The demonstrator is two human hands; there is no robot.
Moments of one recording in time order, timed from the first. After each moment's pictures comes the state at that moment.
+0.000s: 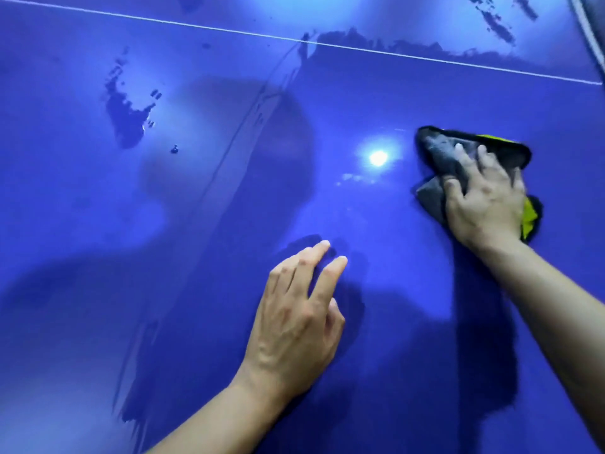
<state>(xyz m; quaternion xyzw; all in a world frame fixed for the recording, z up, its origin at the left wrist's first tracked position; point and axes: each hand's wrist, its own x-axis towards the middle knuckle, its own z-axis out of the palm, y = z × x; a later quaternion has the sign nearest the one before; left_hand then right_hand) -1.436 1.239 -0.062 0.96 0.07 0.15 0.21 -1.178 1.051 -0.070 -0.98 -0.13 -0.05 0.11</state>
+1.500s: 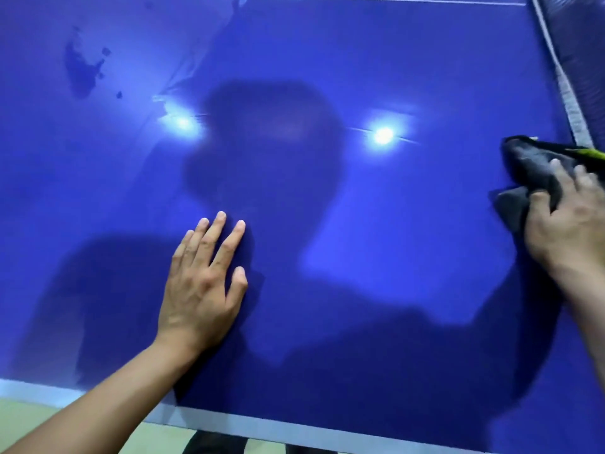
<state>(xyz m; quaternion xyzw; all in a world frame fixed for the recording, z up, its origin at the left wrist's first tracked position) -1.525 1.179 -0.072 0.98 0.16 0.03 0.11 -1.233 0.765 -0.102 -0.99 0.02 -0.07 0.15</state>
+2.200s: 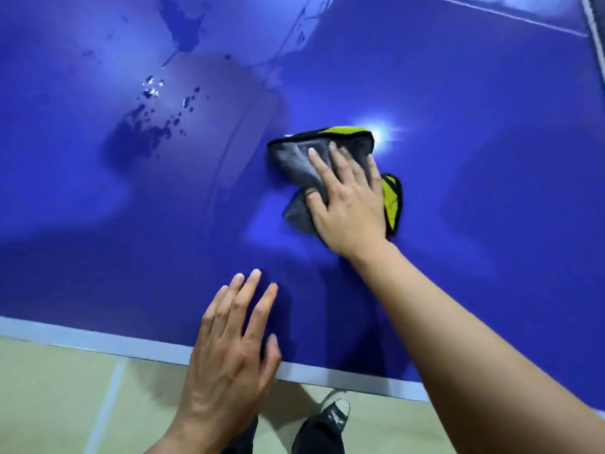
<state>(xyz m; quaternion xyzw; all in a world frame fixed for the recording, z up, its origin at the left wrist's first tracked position) -1.692 1.255 -0.067 0.98 0.12 0.05 0.16 -1.441 1.175 -0.070 -0.95 -0.31 0.00 0.08</state>
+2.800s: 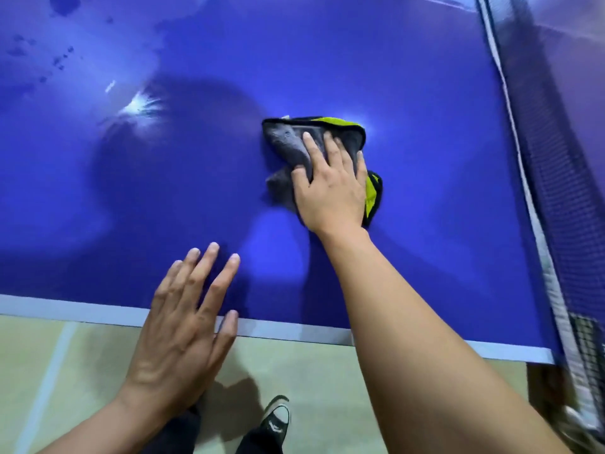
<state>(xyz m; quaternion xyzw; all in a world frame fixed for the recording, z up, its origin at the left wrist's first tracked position) -1.673 1.134 -0.077 0.99 0.08 0.04 0.11 -1.418 1.021 -0.078 -0.97 -0.19 0.00 0.13</state>
